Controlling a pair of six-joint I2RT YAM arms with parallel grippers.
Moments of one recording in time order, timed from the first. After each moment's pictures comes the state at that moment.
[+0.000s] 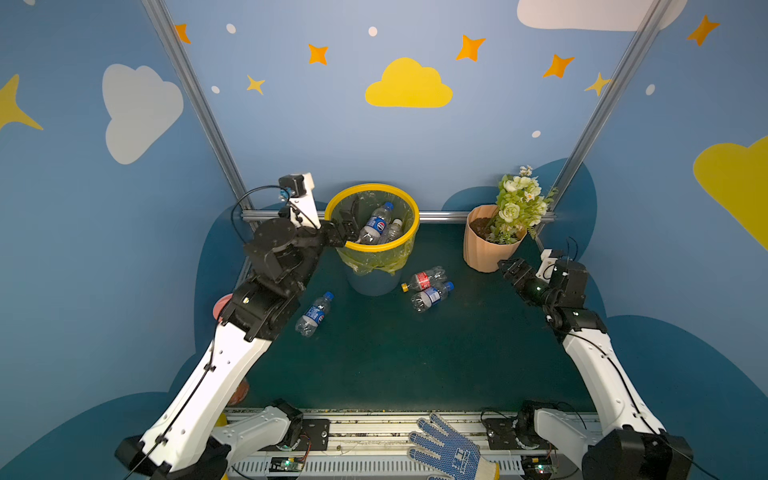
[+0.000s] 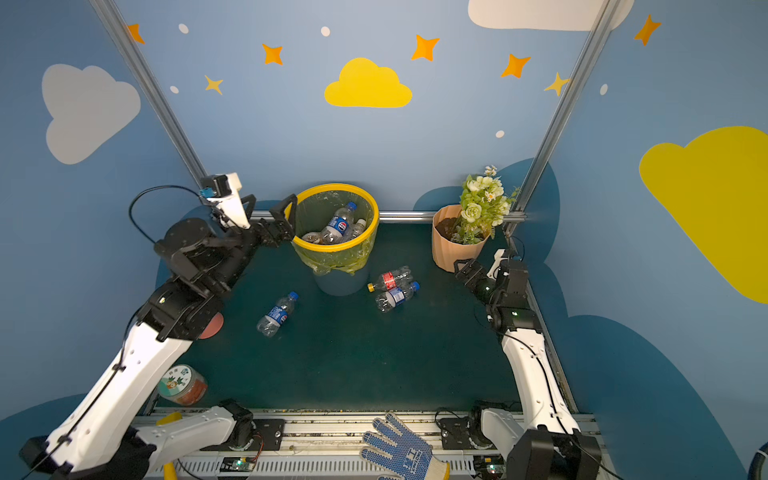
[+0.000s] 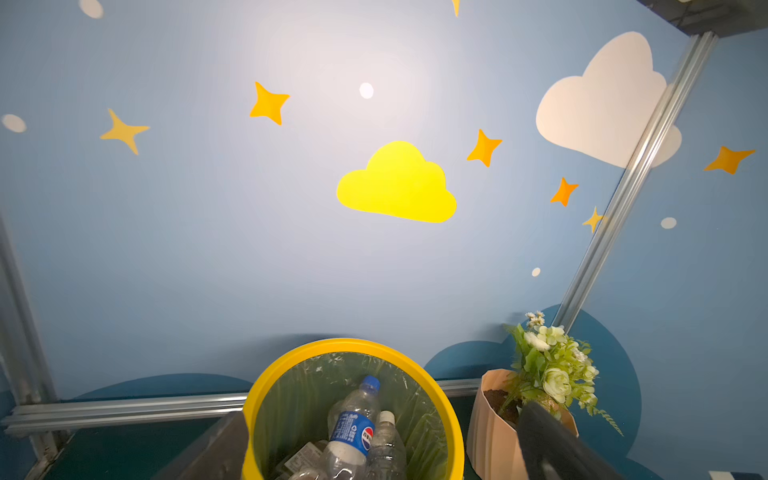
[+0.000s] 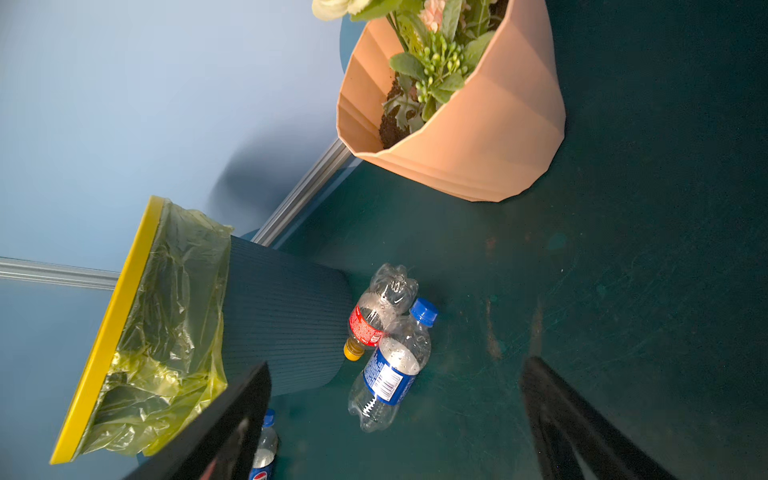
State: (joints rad) left arm -0.51 1.09 1.43 -0.25 -0.29 -0.20; right arm -0.03 1.06 0.84 -0.27 -0.34 0.73
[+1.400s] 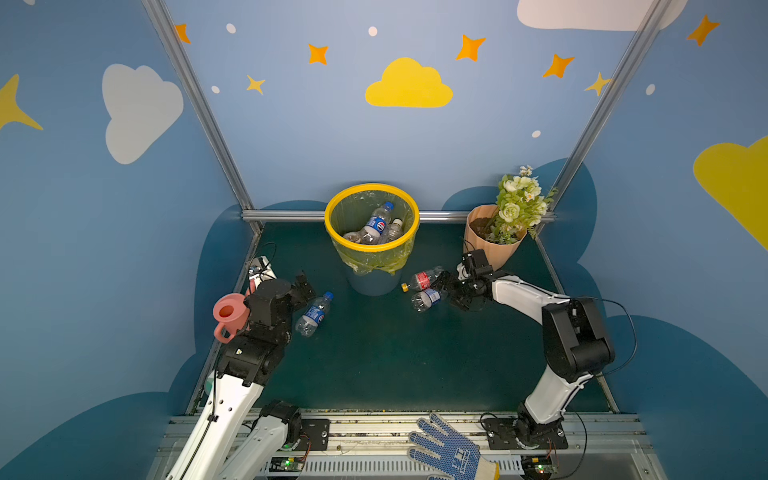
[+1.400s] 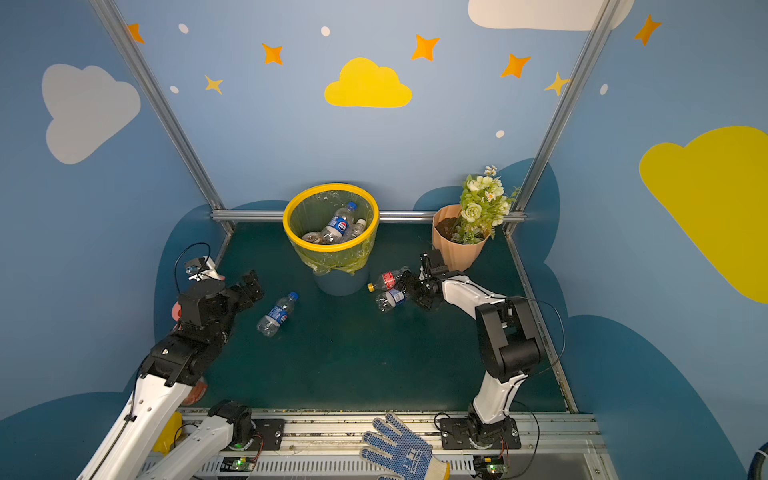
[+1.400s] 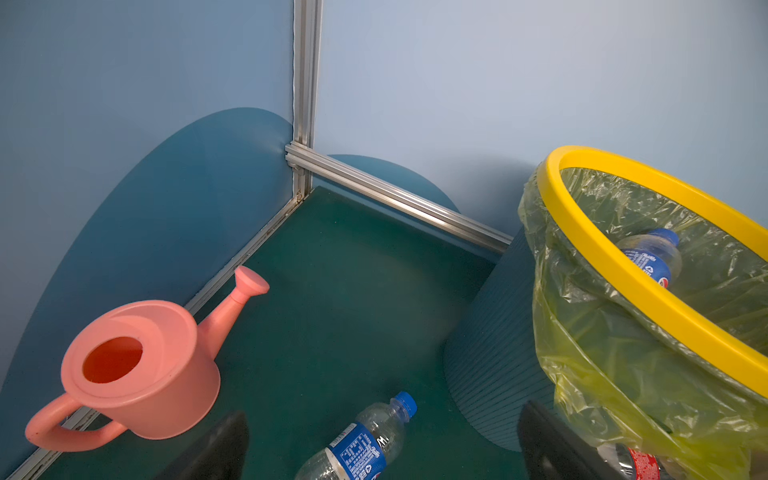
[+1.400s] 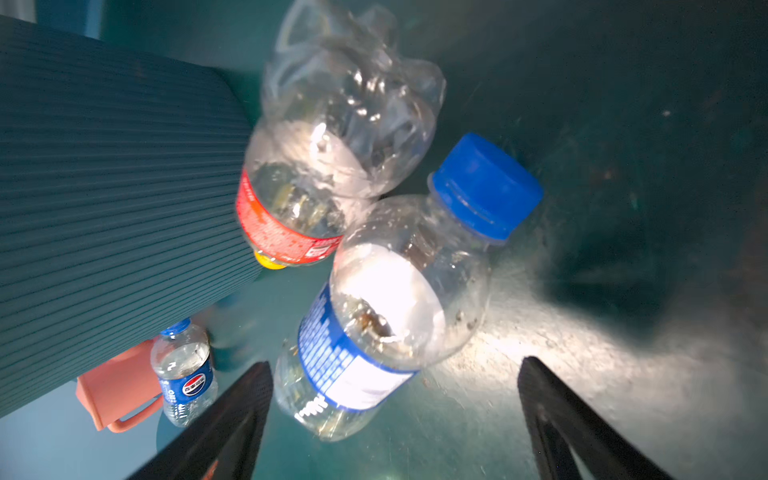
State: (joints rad) left arm -0.26 0.75 0.89 -0.55 -0.47 -0.49; right arm 0.37 1.78 1.12 -0.36 -0.35 0.82
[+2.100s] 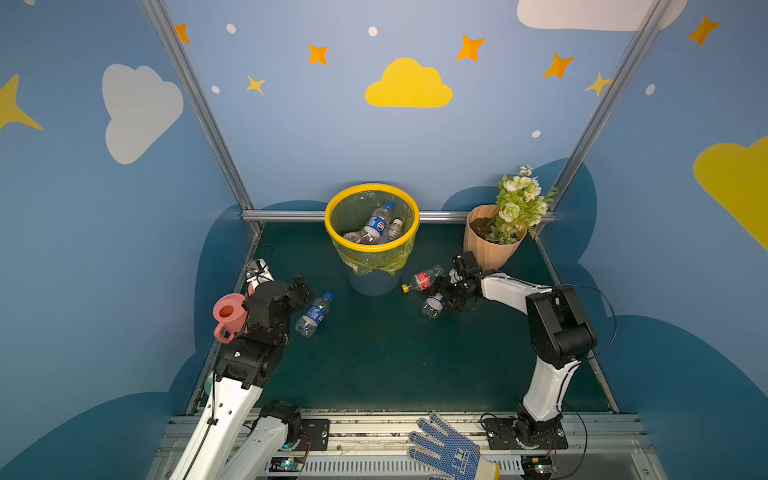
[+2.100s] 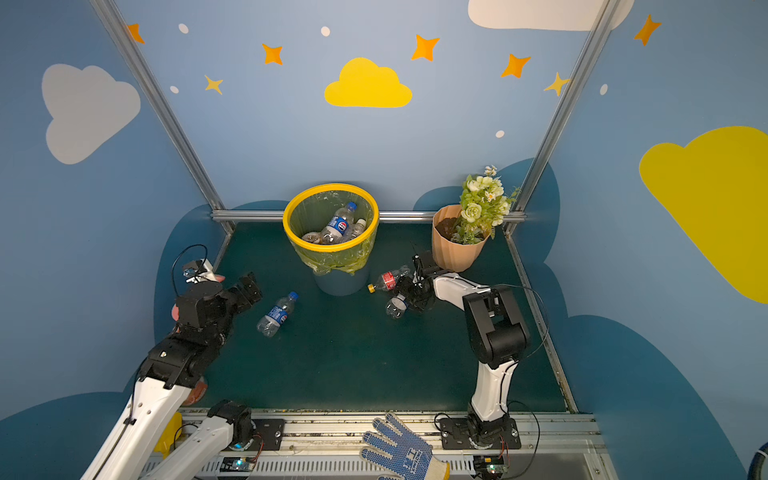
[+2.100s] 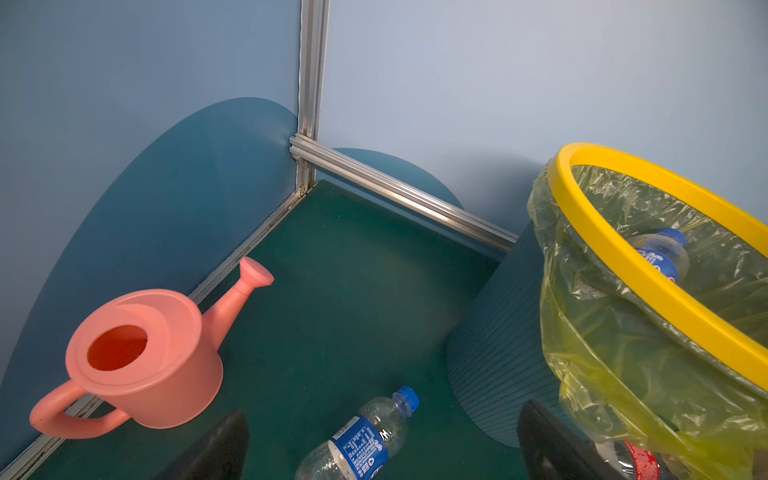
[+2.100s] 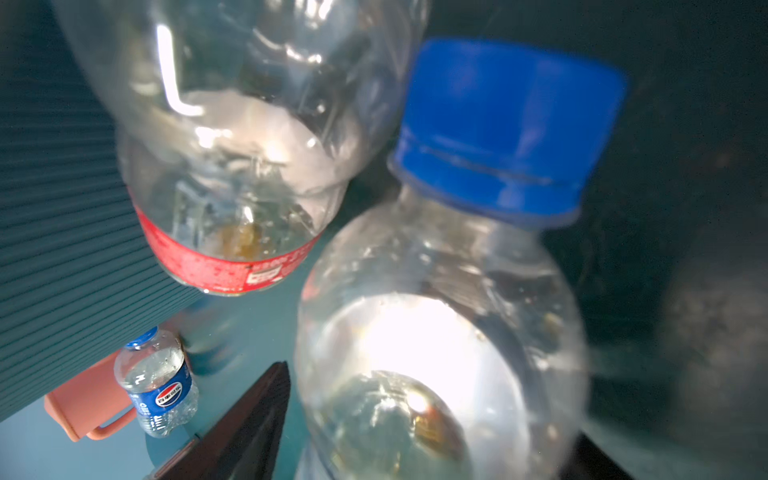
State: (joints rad) left arm -0.24 0.73 0.87 -0.56 -0.45 -0.50; right arm 0.40 1.89 1.17 -0.38 -0.37 0.83
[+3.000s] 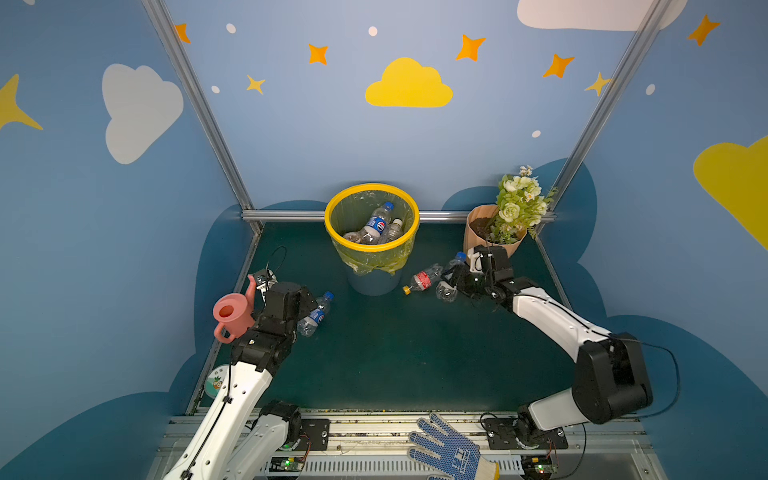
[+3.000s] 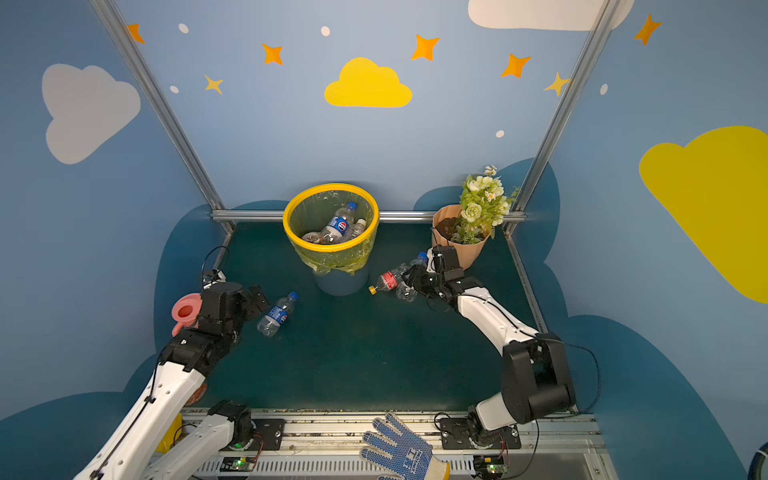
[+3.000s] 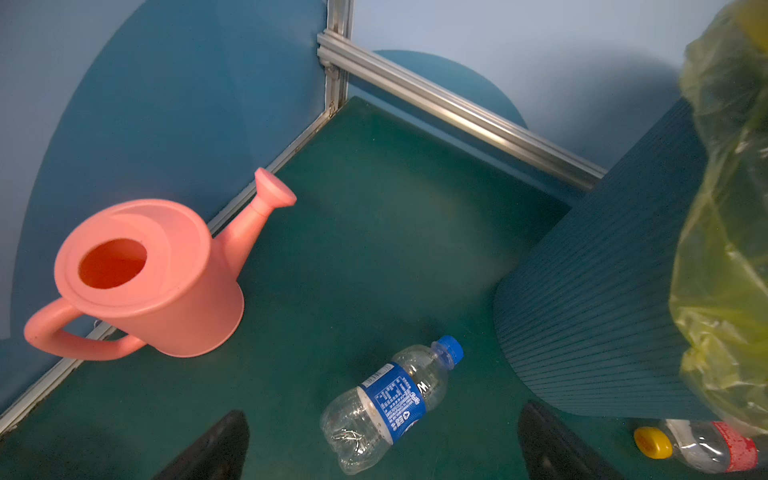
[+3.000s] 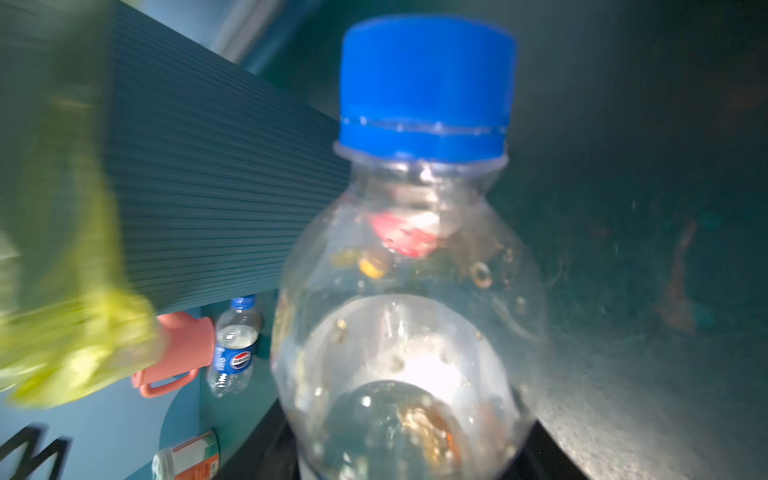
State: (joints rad) left arm -0.21 0.82 0.79 -0.62 -0.45 -0.60; right arm 0.34 1.44 1.01 -0.26 -0.31 0.71
